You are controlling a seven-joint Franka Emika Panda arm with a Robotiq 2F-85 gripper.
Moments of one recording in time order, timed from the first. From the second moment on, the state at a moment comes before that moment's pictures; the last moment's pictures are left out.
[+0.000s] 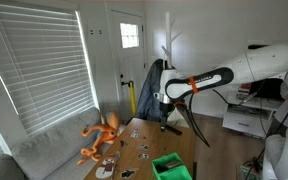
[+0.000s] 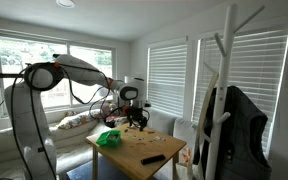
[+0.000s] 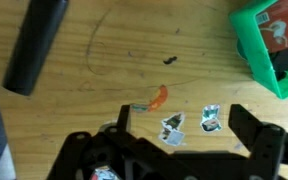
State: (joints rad) arm 0.03 -0.16 -0.12 -2.15 0.11 2.05 -0.40
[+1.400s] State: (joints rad) arm 0.07 -0.06 0.03 -2.05 -0.01 1.87 -0.56
